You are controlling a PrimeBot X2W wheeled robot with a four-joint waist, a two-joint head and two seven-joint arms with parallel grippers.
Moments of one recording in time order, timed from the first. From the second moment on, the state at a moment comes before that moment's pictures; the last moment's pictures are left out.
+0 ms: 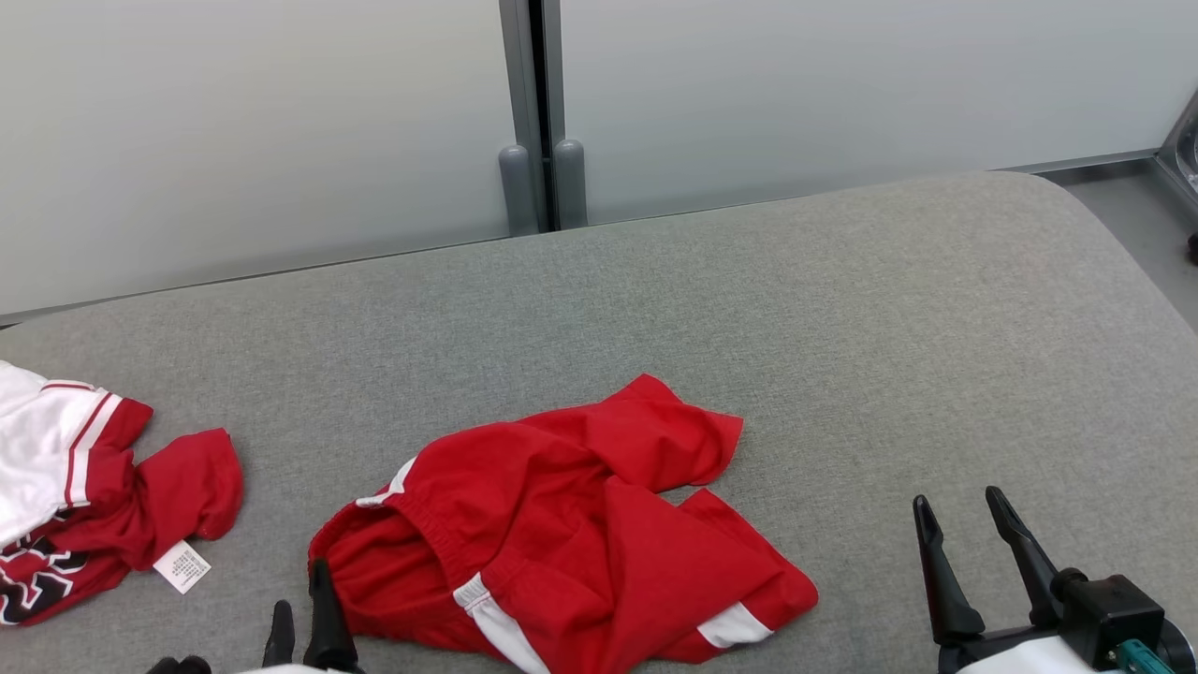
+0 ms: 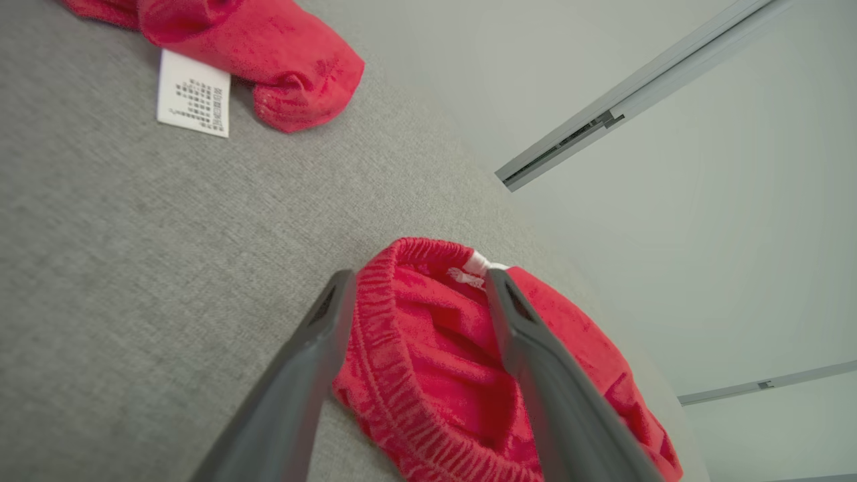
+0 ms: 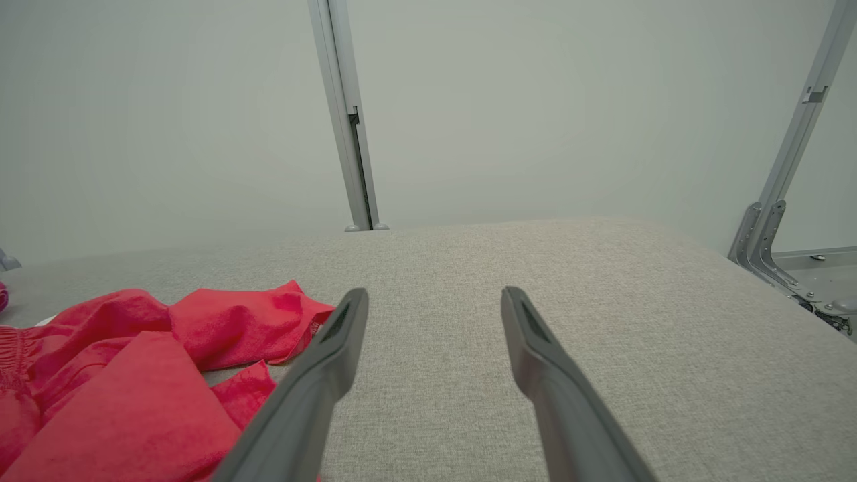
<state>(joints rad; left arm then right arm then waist) 0.05 0.05 -0.14 0.30 -1.06 0.15 -0.26 0.05 -0.05 0.05 0.18 0.15 0.13 -0.26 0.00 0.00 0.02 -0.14</state>
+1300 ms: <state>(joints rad) 0.18 0.22 -0.37 0.03 -0.74 0.11 0.21 0.07 -0.05 0.04 0.18 0.17 0.13 -0.26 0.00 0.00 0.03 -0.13</state>
